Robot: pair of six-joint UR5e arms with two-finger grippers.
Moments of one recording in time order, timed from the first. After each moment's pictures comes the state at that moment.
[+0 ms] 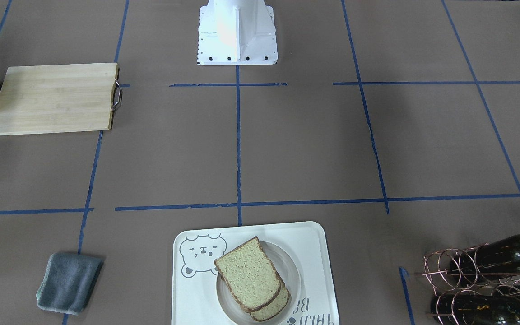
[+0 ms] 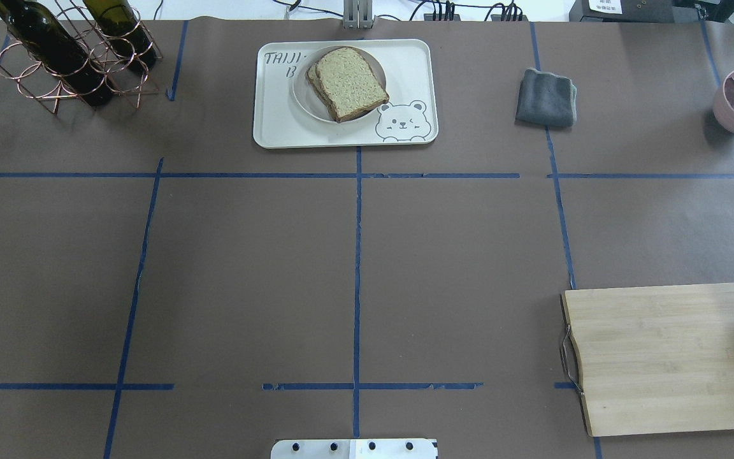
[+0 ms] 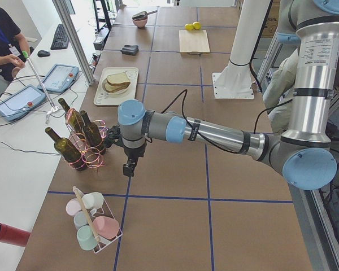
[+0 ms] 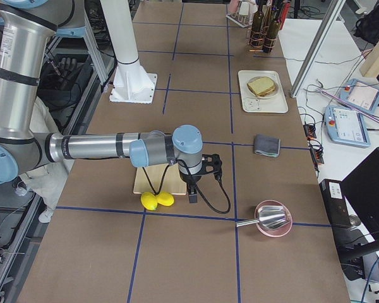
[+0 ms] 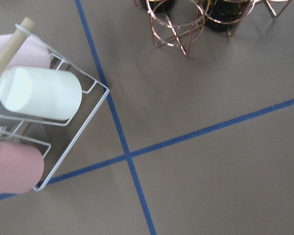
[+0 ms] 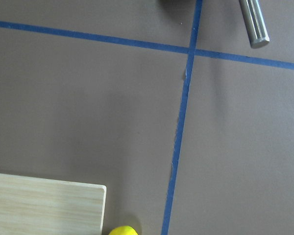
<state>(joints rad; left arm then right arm) -1.54 -1.61 -1.76 -1.43 -2.31 0.17 1.52 -1.84 1.92 -1.57 2.33 -0.06</state>
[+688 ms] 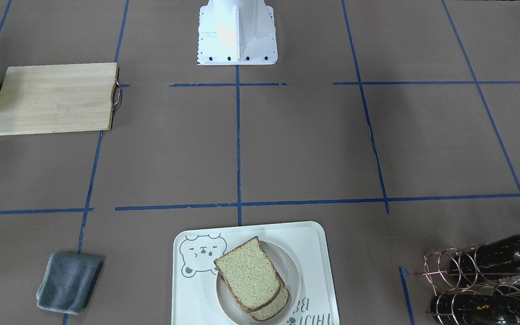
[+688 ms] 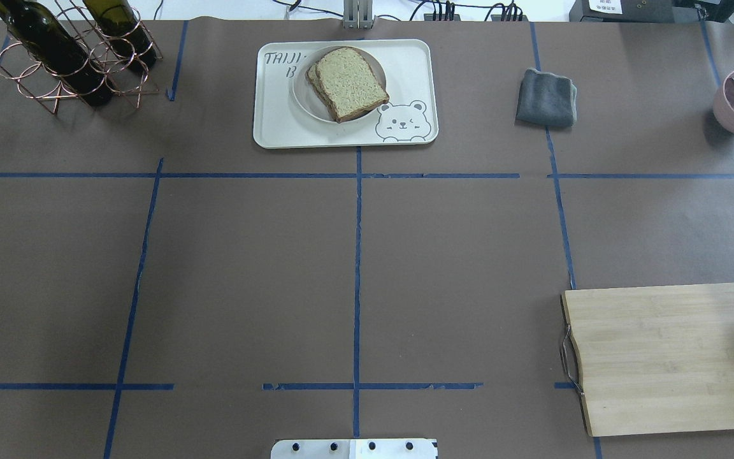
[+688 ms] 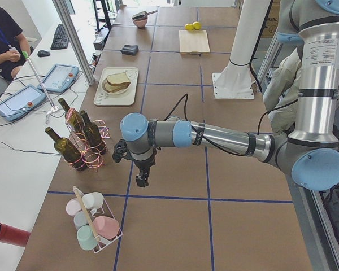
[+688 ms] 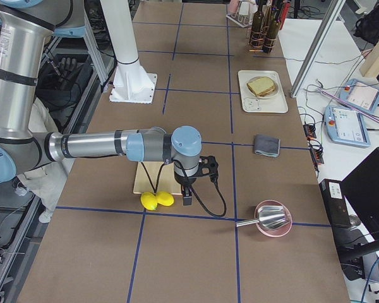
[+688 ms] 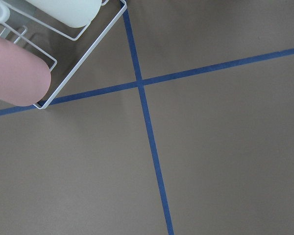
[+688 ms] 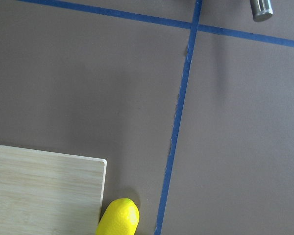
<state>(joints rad) -1.55 -1.56 -1.76 -1.38 -2.38 0.22 1.52 -1.84 1.95 -1.66 2.34 -0.10</state>
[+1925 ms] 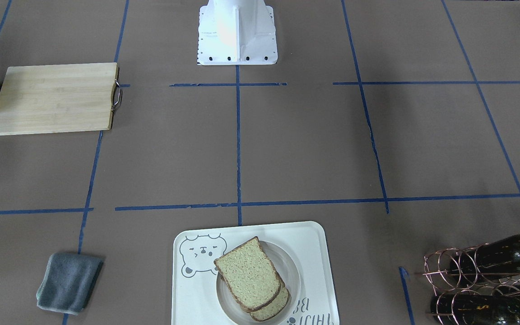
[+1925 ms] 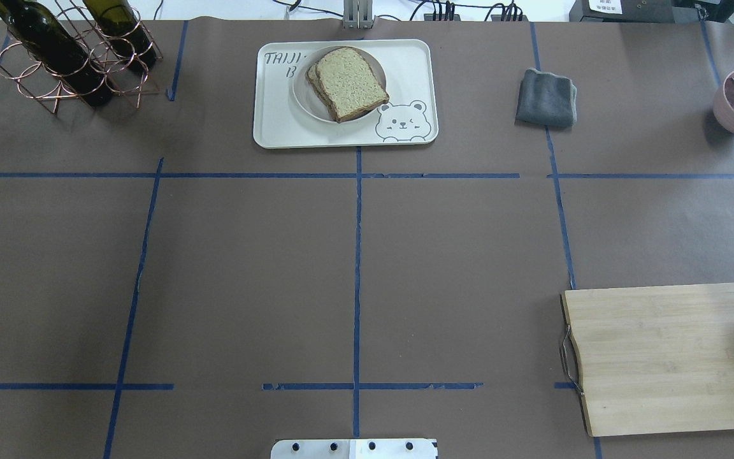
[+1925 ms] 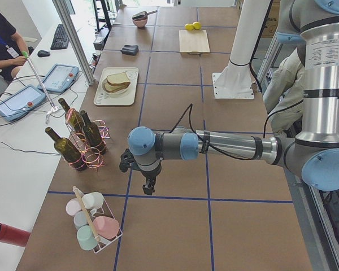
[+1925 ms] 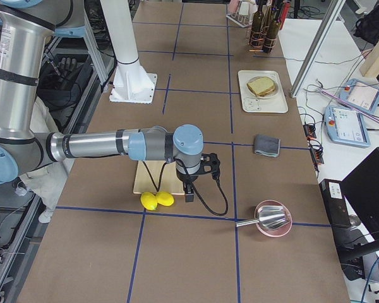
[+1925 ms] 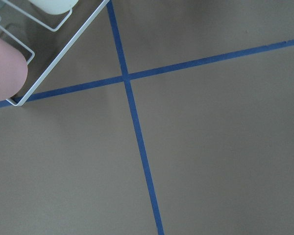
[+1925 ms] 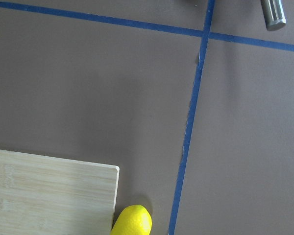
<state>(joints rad) -1.55 -1.49 -1.72 -1.43 -2.40 0.22 1.52 -1.82 1.94 -1.65 2.37 -0.09</state>
